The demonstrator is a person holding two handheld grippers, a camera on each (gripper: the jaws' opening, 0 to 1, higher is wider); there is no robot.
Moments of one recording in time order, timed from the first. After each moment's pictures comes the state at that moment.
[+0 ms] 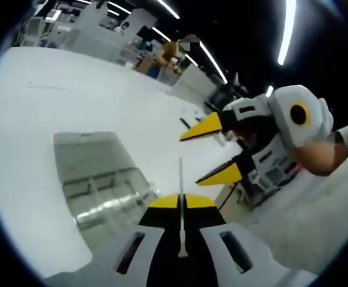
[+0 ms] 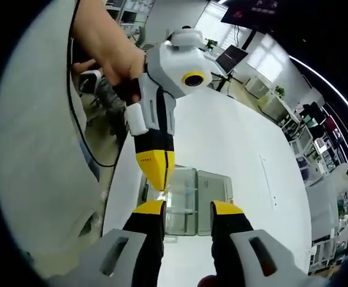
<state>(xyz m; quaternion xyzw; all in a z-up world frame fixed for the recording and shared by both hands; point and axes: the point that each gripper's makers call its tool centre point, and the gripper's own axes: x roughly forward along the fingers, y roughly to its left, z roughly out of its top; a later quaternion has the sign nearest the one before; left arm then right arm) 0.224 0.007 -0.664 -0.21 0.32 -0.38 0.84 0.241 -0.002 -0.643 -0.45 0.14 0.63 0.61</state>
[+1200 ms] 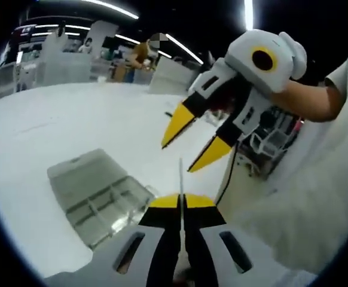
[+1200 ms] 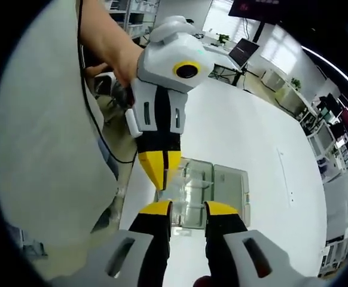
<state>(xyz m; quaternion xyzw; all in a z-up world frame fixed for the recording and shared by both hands) 0.214 -0.010 -0.662 -0.07 0.28 -0.44 0.85 0.231 -0.014 -0.645 -0.44 0.20 0.67 0.57</state>
